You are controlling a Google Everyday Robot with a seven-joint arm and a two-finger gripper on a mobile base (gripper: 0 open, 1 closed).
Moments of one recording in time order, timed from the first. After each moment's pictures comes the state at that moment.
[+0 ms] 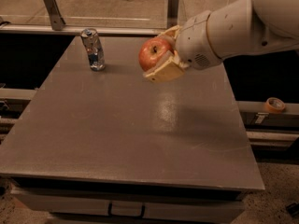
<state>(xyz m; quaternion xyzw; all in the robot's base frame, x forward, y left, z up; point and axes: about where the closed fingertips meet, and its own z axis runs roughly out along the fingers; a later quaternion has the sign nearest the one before) 0.529 -0.018 0.975 -0.61 0.64 0.11 0.45</state>
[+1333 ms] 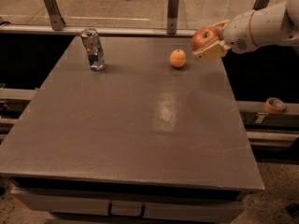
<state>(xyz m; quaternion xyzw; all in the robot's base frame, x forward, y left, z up) 0.672 -0.170 0.935 -0.50 0.72 0.09 0.47</state>
